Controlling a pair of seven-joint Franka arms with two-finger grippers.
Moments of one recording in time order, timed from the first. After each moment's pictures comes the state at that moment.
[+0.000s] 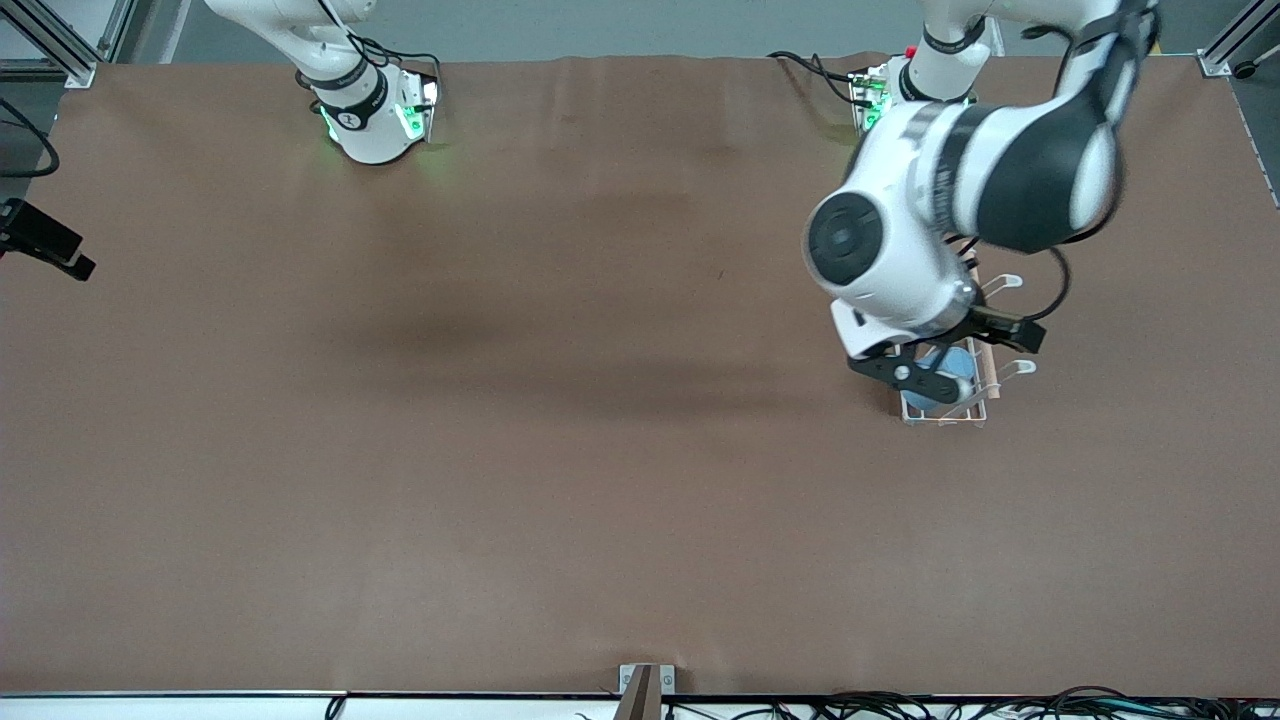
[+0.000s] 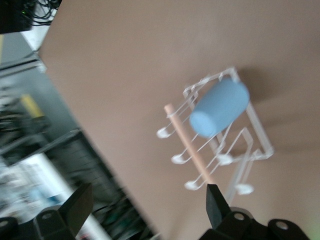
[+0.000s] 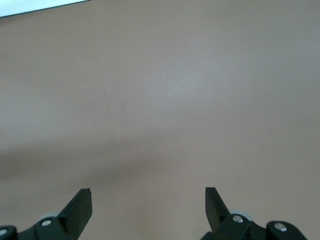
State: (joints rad) left arm -0.18 0.37 -0.35 -1.38 0.60 1.38 -0.09; right arm -0.04 -0.01 -0.04 -1.50 -0.02 1.54 0.11
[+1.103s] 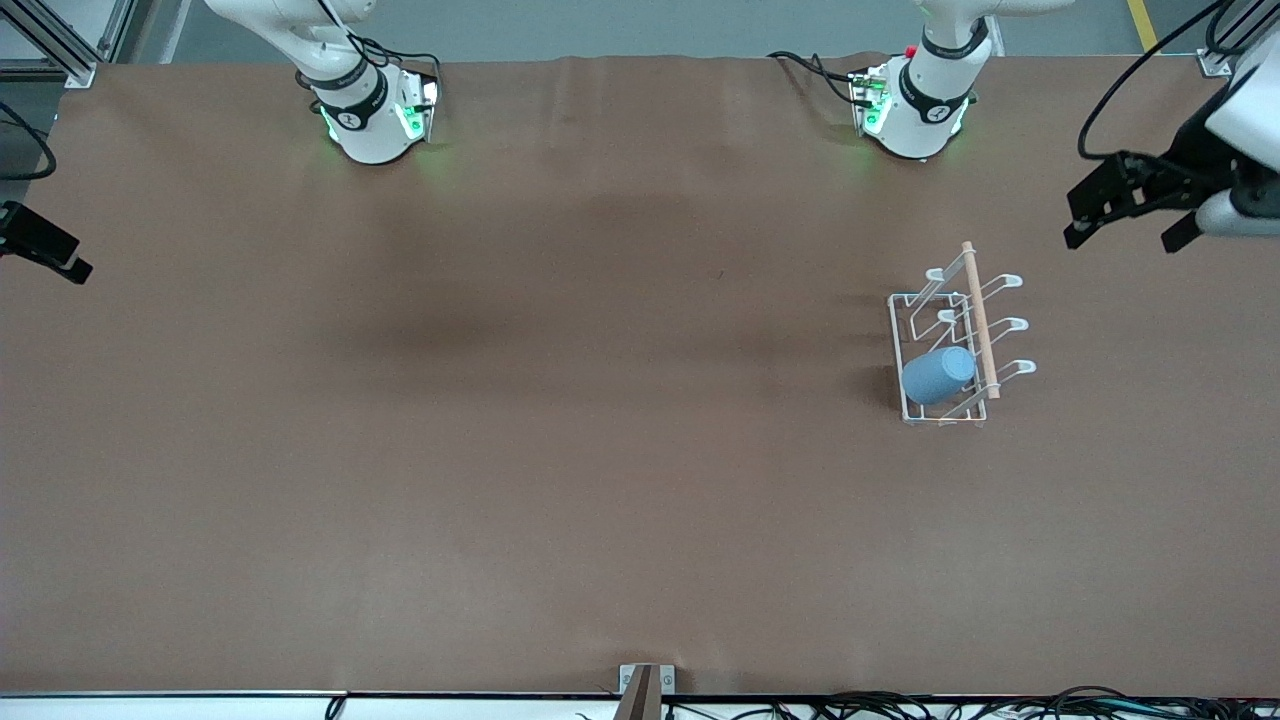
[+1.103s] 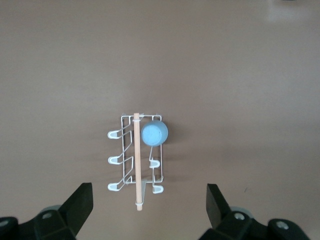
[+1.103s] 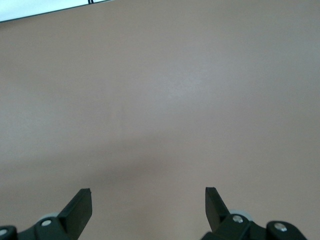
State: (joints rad) left arm -0.07 -0.07 -0.07 -1.52 -0.03 1.55 -0.10; right arm -0.04 0.00 -0.05 -1.50 -0.01 1.55 0.11
